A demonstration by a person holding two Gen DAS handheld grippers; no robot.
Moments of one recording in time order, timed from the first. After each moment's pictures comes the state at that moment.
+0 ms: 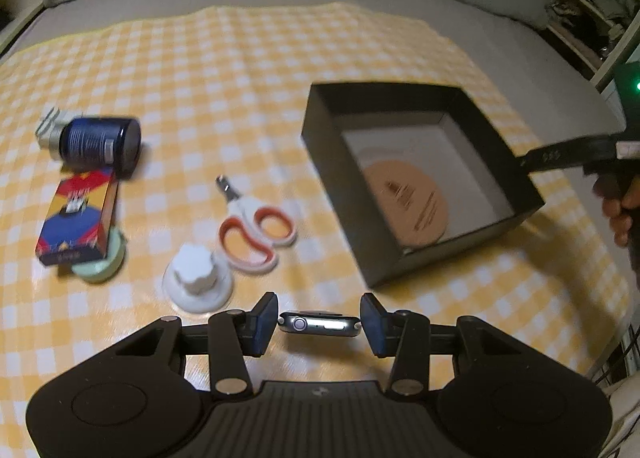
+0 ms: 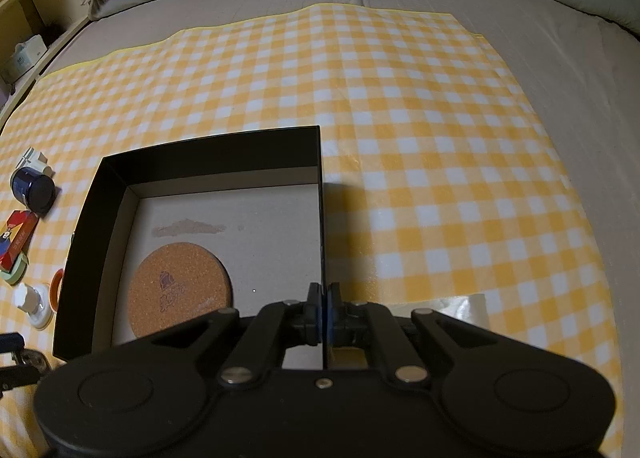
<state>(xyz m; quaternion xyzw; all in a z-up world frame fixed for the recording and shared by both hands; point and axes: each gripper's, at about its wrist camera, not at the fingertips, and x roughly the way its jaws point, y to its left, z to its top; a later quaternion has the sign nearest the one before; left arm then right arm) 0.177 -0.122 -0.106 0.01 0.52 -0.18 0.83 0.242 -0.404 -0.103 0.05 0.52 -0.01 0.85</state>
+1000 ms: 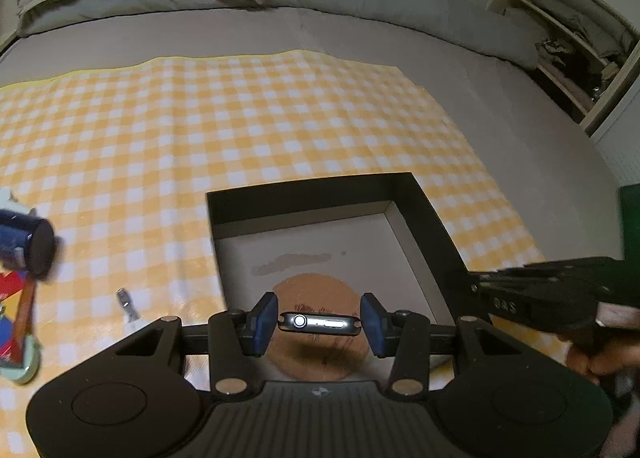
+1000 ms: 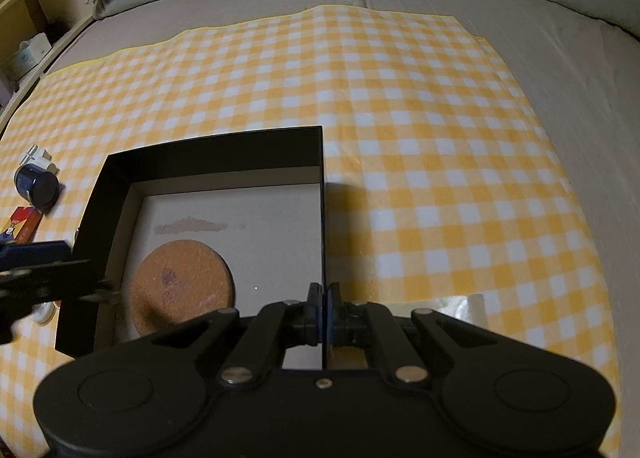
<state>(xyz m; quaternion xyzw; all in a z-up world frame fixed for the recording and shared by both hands) 0.239 -0.216 -0.074 -0.03 0.48 -0.19 0.86 0.243 -0.404 -0.101 0.05 0.52 -0.01 0.85</state>
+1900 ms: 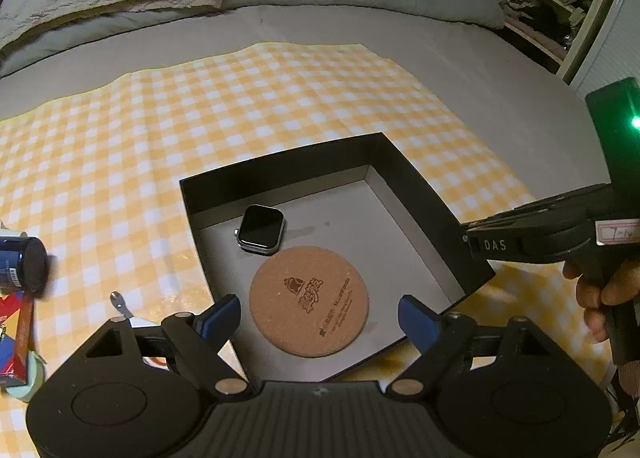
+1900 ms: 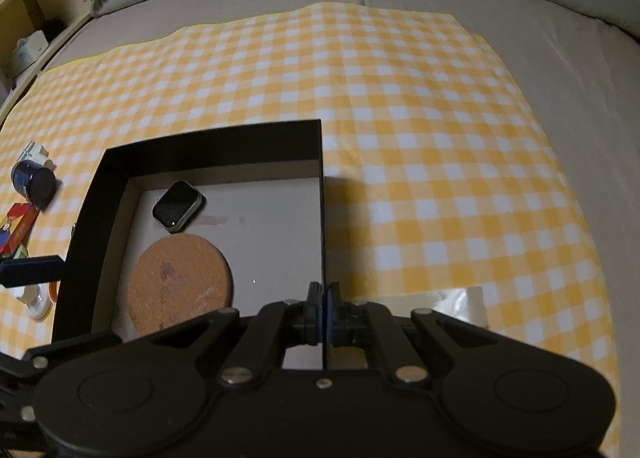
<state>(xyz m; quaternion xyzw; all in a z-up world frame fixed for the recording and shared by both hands) 0.224 -0.232 -0.090 0.05 0.47 -0.22 0.85 0.240 -0.398 -0.102 0.04 0.52 -0.01 0.85</state>
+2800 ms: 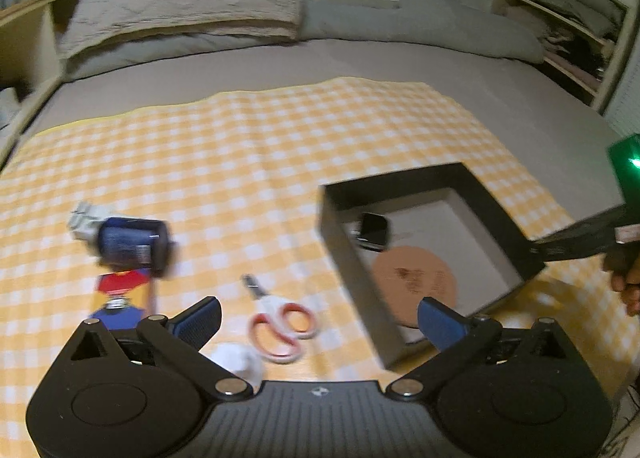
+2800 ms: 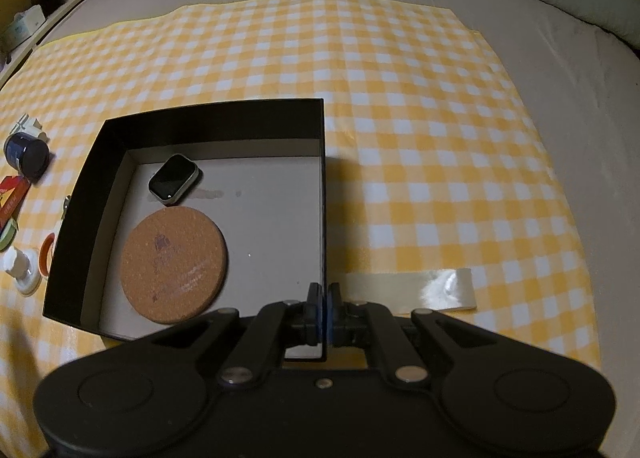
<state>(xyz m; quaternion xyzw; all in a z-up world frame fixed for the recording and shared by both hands) 0.191 -0.139 -0.055 0.05 0.43 -0.17 0.88 0.225 -0.390 -0.097 0.02 0.54 -0.02 0.84</state>
